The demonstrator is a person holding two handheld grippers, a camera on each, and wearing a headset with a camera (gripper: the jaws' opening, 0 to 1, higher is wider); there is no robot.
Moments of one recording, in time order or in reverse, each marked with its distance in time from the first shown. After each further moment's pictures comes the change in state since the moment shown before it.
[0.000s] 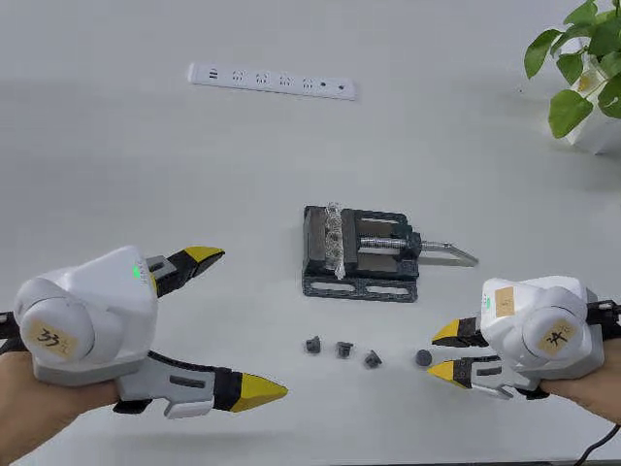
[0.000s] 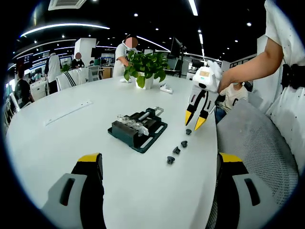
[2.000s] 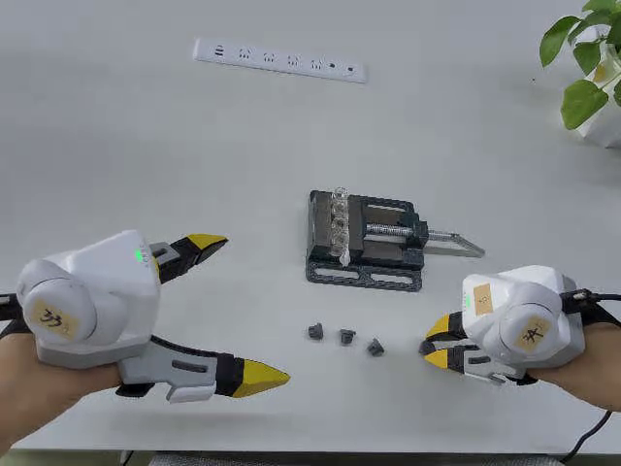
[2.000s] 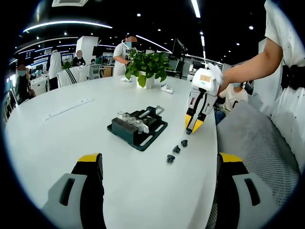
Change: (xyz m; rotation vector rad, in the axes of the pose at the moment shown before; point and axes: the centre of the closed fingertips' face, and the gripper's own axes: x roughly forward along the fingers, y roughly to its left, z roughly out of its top) left arm 0.003 0.000 -0.004 -0.031 -0.009 -0.003; right arm 0.010 0.002 -0.003 -0.112 0.084 0.036
